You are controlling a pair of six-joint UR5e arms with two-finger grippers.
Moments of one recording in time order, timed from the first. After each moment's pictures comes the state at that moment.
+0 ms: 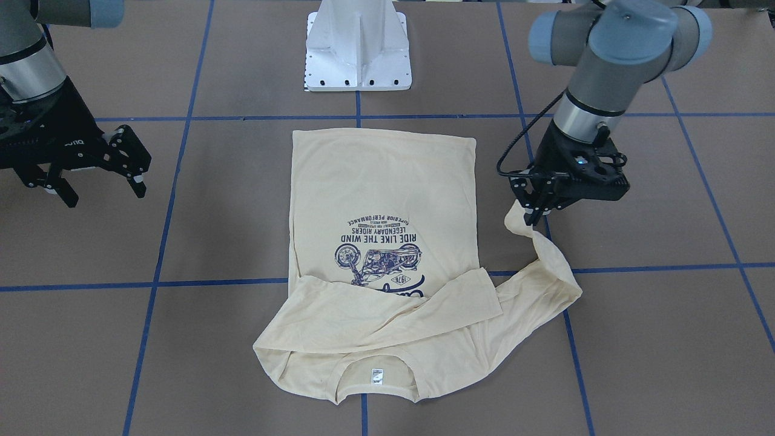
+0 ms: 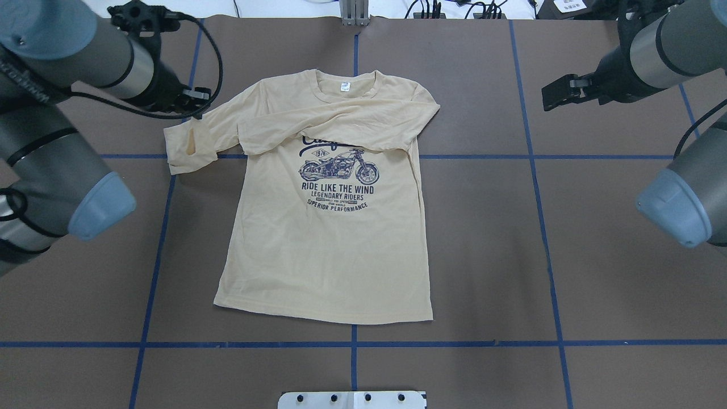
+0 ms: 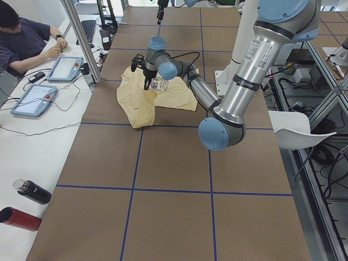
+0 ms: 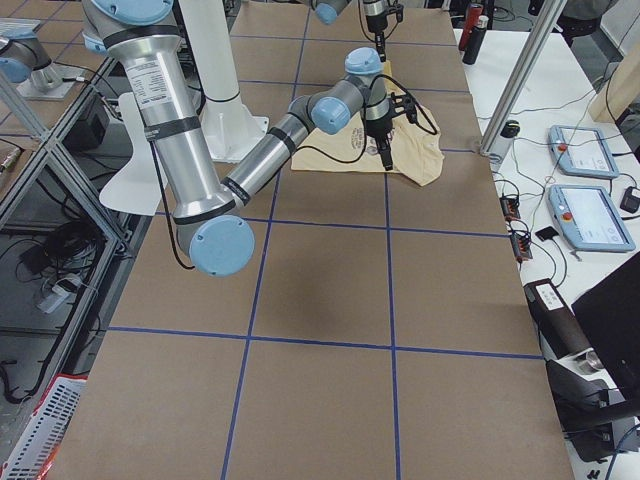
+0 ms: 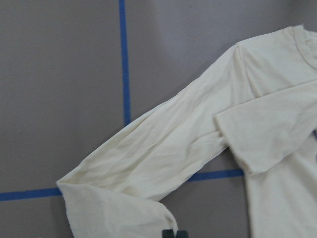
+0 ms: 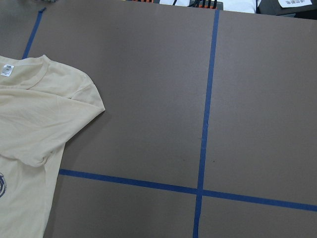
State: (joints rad) left arm -0.87 -2.13 -1.82 -1.62 -1.95 -0.96; right arm 0.98 -1.24 2.04 -1.58 1.98 0.77
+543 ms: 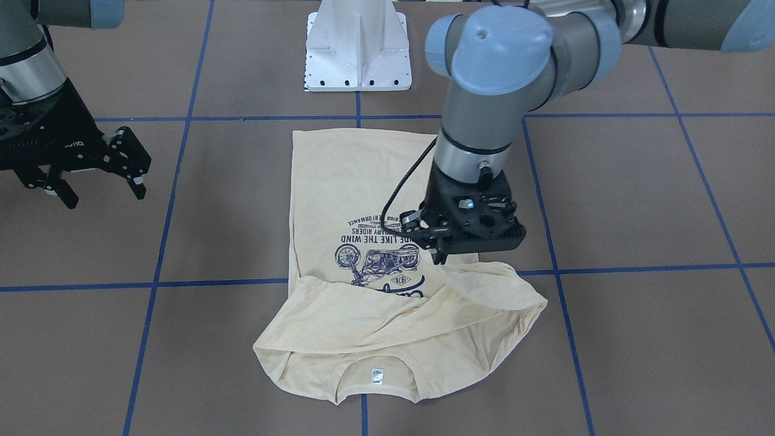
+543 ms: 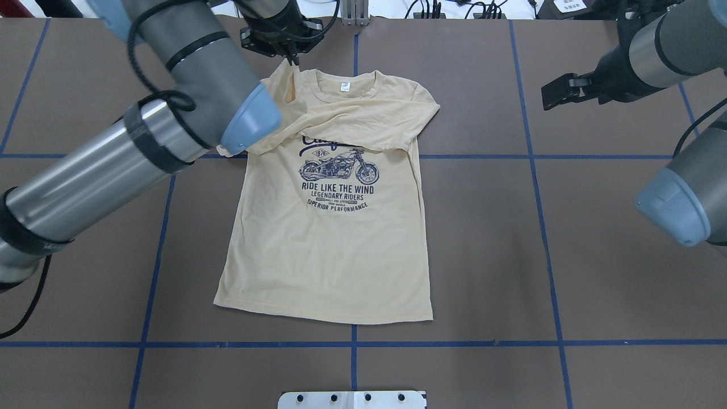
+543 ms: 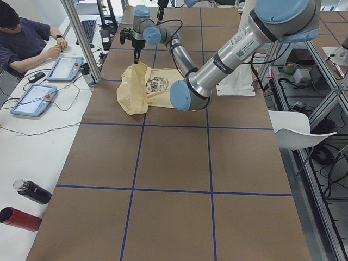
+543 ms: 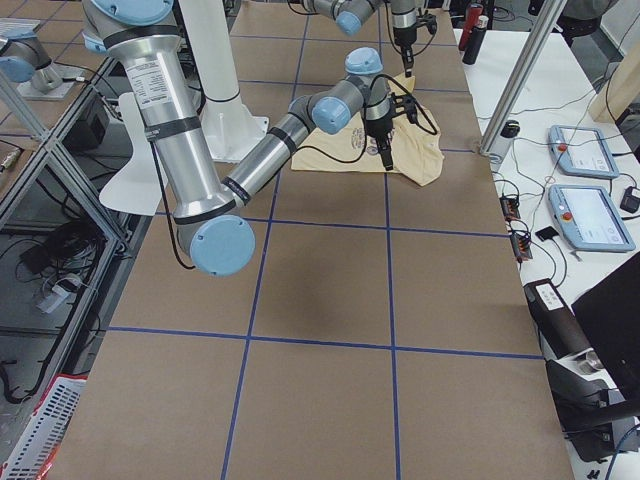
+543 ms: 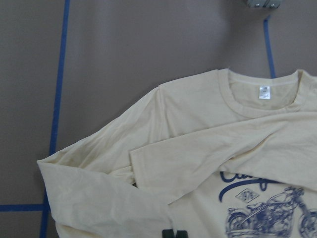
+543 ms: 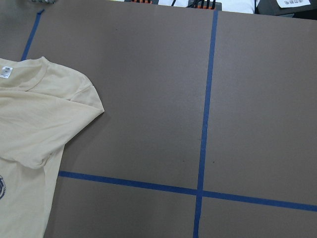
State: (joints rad) left arm -0.85 -2.61 -1.39 -1.52 -1.94 -1.10; right arm 0.98 -1.24 2.04 -1.58 1.98 0.77
